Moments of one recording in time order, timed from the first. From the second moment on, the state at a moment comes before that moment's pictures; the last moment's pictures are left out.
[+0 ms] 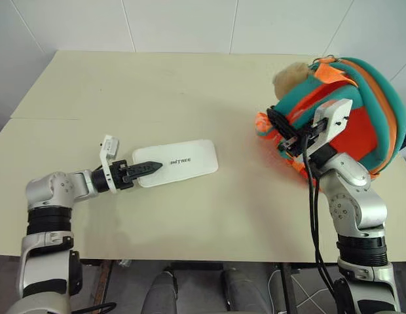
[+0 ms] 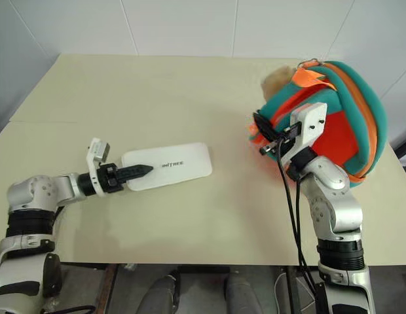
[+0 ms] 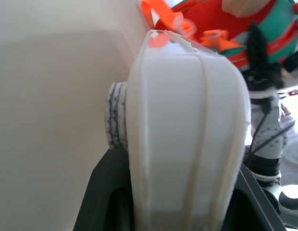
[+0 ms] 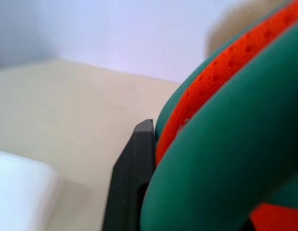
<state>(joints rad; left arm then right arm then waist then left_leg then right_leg) -0.64 0.64 0.25 0.41 -0.68 1.20 -1.01 -0.47 -0.44 -0.13 -0.23 0.57 0.33 0.53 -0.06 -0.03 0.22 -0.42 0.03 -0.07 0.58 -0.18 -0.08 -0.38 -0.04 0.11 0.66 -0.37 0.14</state>
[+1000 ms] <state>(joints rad) -0.31 0.70 0.63 0.01 -0.91 1.17 -0.88 -0.53 -0.96 -0.08 -0.16 1.01 0.91 1.25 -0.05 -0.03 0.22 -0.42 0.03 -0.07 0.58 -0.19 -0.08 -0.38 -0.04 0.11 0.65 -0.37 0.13</state>
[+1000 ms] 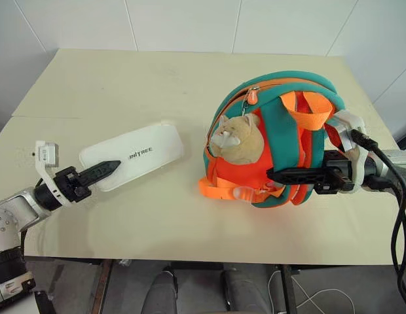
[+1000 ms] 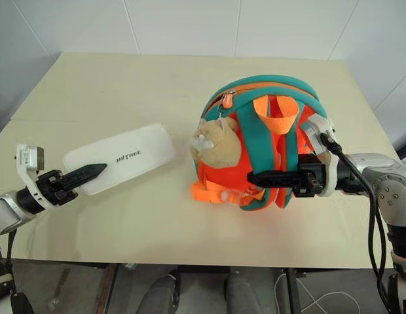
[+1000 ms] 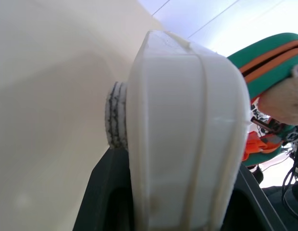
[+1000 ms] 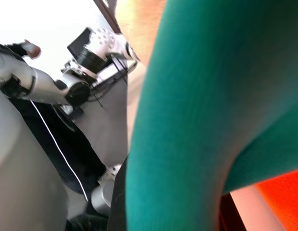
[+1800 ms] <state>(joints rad) -0.47 0.83 0.36 -0.14 -0.93 0.82 -1.09 -0.51 -0.89 -0.06 -0.23 0.95 0.92 1.21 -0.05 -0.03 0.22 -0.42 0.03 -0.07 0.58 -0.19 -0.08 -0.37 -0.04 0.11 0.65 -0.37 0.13</state>
